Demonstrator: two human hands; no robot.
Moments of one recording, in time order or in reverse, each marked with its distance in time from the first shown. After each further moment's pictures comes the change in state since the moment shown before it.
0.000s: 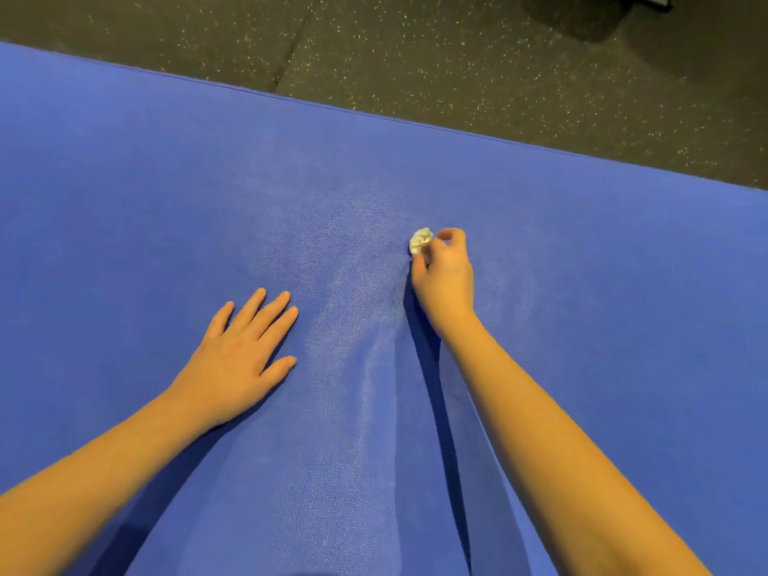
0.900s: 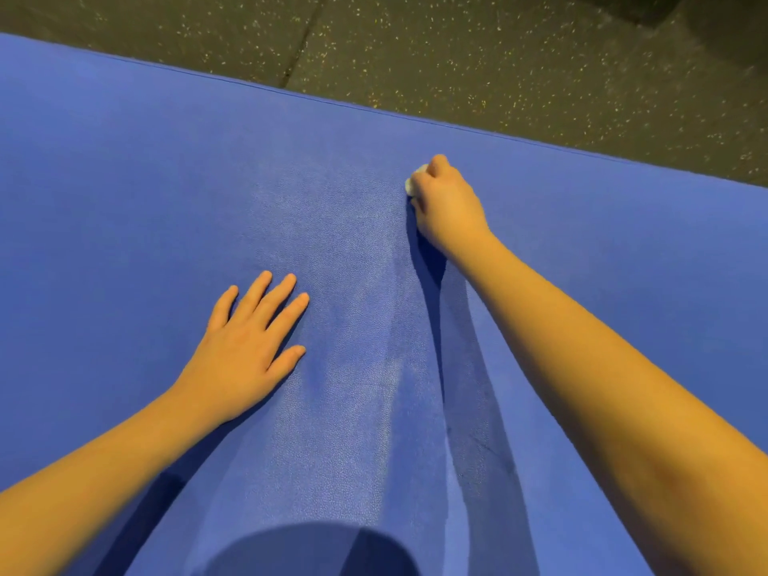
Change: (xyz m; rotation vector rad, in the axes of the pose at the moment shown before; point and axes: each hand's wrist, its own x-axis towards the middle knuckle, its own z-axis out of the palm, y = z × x) left_hand 0.045 -0.026 -0.011 0.082 0.038 -0.009; right_hand 0.124 -0.035 0.011 -0.332 -0.255 -0.355
